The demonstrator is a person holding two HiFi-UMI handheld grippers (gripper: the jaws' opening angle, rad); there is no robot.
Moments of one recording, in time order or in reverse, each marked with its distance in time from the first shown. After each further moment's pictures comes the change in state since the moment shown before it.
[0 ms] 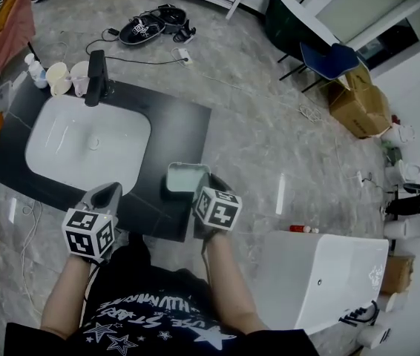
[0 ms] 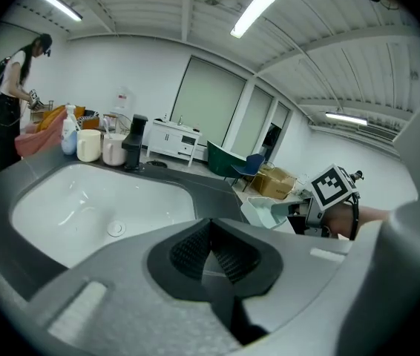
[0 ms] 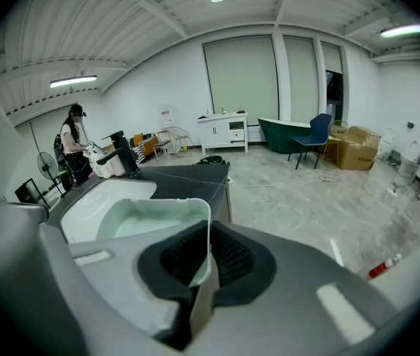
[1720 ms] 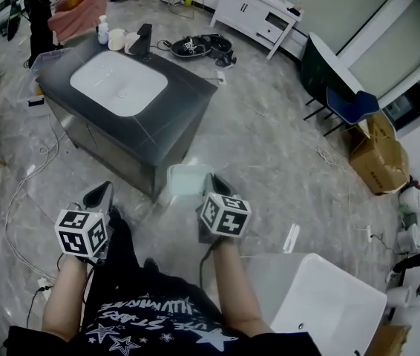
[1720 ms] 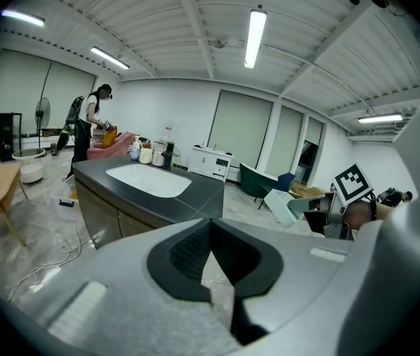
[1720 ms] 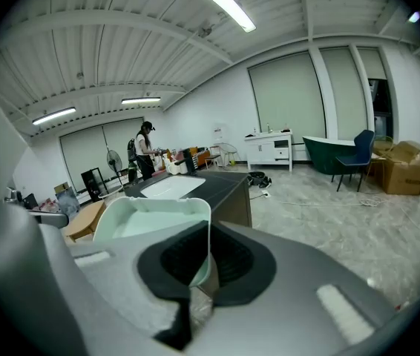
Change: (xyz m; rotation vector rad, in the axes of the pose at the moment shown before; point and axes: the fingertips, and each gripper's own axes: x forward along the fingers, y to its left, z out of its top) left arm -0.179 -0.217 -0.143 -0.115 -0.214 0.373; right arm -0.209 -0.081 -0.084 -0.211 -0.131 0.388
